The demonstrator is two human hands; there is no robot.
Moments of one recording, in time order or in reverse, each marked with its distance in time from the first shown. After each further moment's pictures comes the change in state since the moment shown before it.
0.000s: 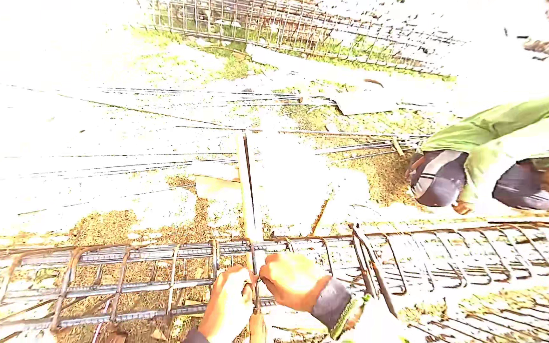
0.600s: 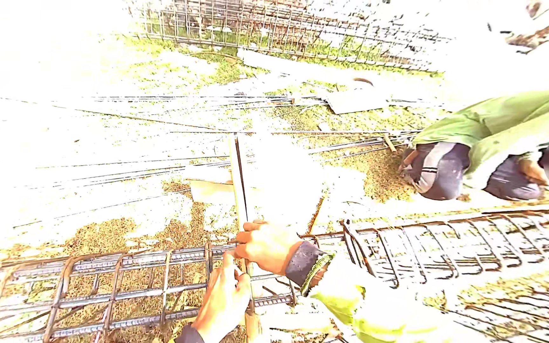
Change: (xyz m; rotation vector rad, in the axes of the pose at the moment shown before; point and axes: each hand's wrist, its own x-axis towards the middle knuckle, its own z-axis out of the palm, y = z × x) left_hand 0.008 0.014 -0.008 -0.142 0.028 -0.099; right_hand 0.030 0.015 -0.029 -0.279 0.318 -0.410
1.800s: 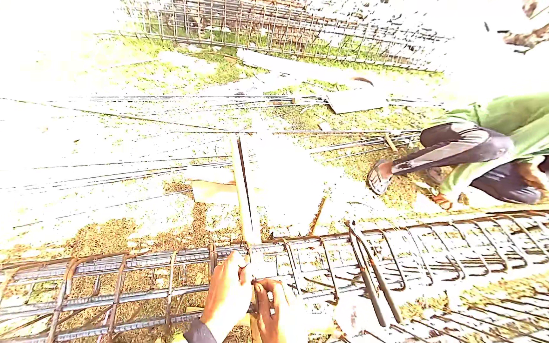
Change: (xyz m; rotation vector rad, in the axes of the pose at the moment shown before) left_hand 0.013 -0.002 -0.003 0.075 0.020 -0.056; right_hand -0.016 -0.111 0.160 0.360 0.977 0.960
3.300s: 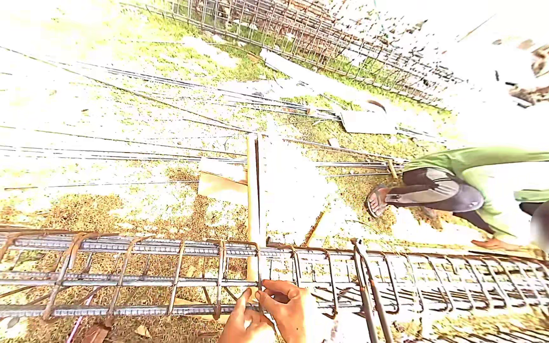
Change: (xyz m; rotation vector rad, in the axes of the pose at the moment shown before) left_hand -0.070 -0.013 0.025 -1.028 -0.343 -0.352; right_hand 0.054 -0.021 -0.048 0.253 -0.567 0.467
